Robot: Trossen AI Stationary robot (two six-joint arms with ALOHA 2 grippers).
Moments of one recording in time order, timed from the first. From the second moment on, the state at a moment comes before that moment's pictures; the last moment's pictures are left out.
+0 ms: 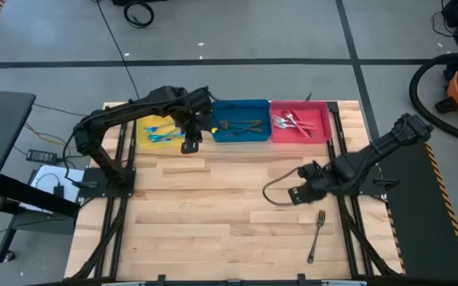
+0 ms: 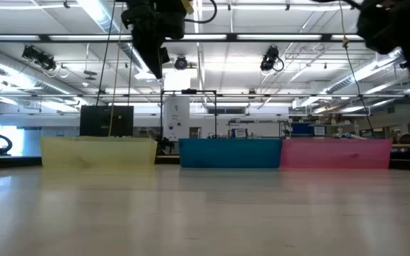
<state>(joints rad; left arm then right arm) 0.39 1.66 1.60 -1.20 0.19 0.38 0.50 1.16 0.87 -1.02 0.06 1.78</state>
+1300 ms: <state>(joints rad) 0.21 1.59 1.46 -1.05 0.19 0.27 0.91 1.63 0.89 -0.83 -0.10 2.33</state>
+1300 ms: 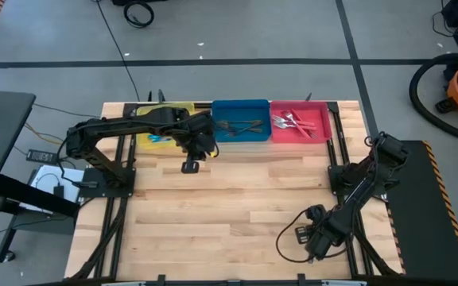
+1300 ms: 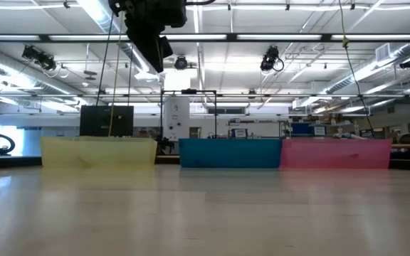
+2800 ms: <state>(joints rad) 0.21 1.59 1.46 -1.04 0.19 0.26 0.89 1.65 0.79 -0.73 -0.08 2.27</state>
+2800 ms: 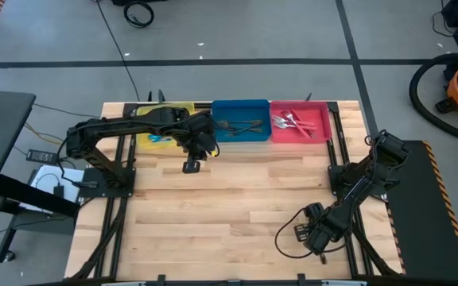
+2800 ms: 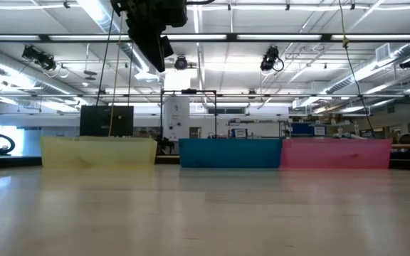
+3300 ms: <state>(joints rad) 0.31 1.59 1.46 -1.06 0.19 0.35 0.79 1.57 0.86 -0.93 0.08 2.10</state>
